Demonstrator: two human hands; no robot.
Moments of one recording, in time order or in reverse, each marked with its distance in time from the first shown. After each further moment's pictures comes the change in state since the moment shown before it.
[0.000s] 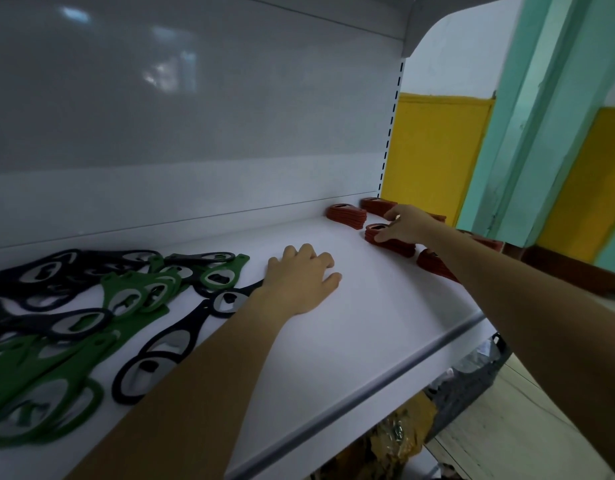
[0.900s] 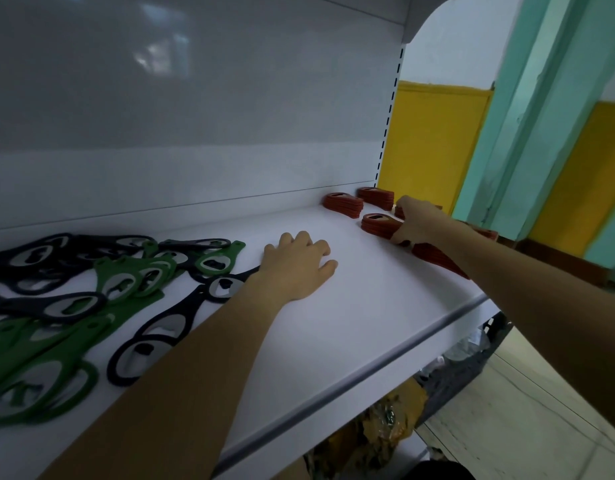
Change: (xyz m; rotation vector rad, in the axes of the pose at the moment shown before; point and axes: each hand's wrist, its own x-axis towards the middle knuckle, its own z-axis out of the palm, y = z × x) left_hand -0.001 0.001 -0.001 0.005 -0.007 -0.004; right_hand -0.029 0.000 -0.009 -0.294 -0.011 0.035
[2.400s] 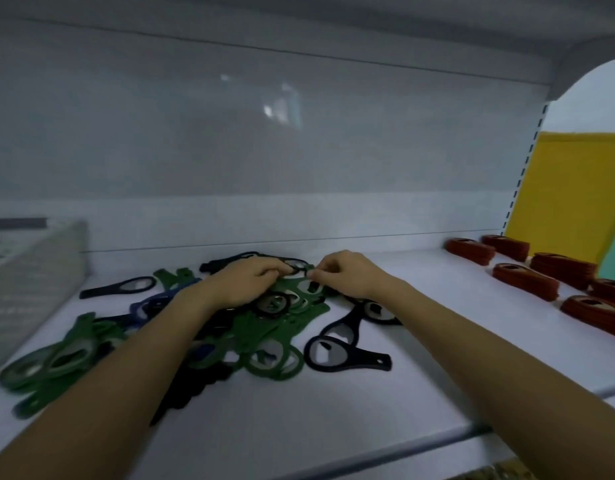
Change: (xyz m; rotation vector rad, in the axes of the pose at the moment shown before) left_hand -0.147 -0.194 -0.086 -0.279 0.003 -0.187; right_hand -0.100 -0.248 0.060 0.297 -0.172 -0.737
